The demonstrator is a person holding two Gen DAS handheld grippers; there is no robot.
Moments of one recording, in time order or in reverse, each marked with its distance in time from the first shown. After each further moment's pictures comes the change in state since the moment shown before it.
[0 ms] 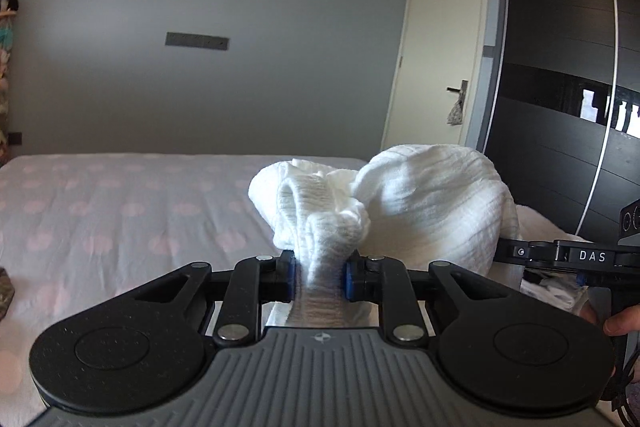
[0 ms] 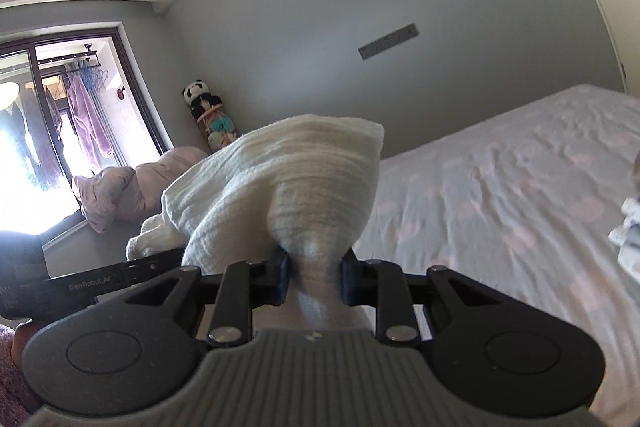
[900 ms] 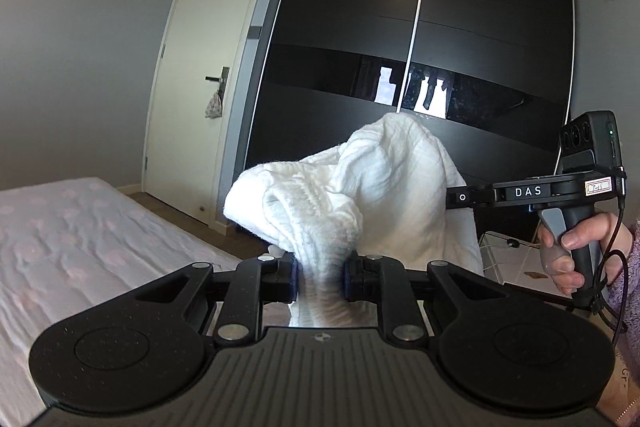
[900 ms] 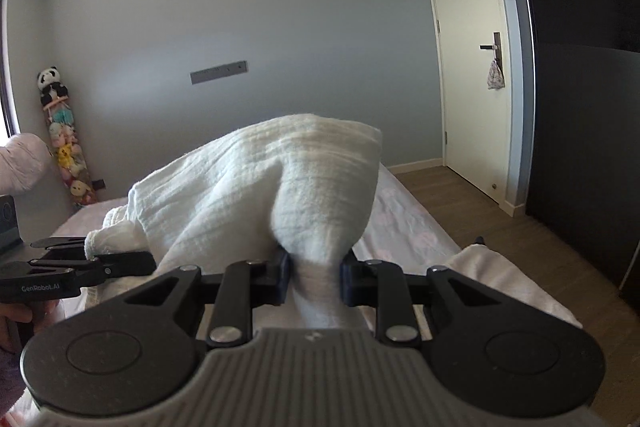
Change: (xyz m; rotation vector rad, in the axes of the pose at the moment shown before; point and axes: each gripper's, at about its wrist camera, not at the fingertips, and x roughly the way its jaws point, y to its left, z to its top) left arm 0.210 -0.338 0.079 0.096 0.076 -0.638; right arm -0.264 -0.183 0.218 -0.170 0.082 -0.551
